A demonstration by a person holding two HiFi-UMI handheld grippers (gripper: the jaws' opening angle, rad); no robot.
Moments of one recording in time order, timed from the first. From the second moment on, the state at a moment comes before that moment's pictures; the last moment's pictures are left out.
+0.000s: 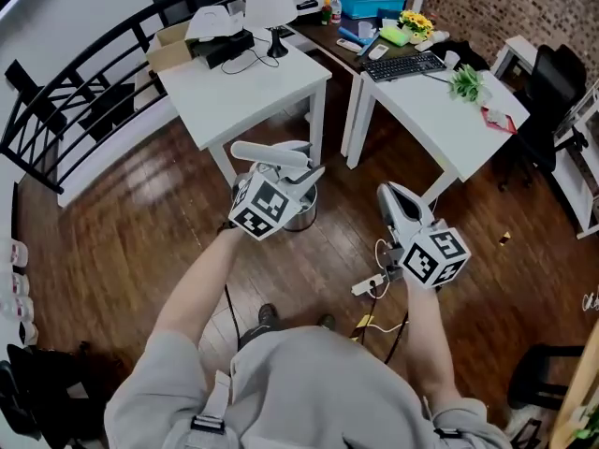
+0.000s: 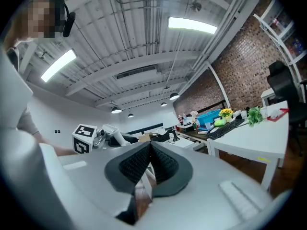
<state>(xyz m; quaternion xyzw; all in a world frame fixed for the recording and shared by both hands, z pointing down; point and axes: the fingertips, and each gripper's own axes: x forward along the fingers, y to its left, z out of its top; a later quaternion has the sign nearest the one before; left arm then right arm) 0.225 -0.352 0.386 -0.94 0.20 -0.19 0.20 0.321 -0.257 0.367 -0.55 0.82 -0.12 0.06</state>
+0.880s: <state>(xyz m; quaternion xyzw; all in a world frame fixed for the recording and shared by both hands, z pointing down) 0.083 -0.422 0.251 -0.91 0.38 -0.01 0.14 0.258 -0.219 0.351 -0.57 0.81 -0.10 0.05</state>
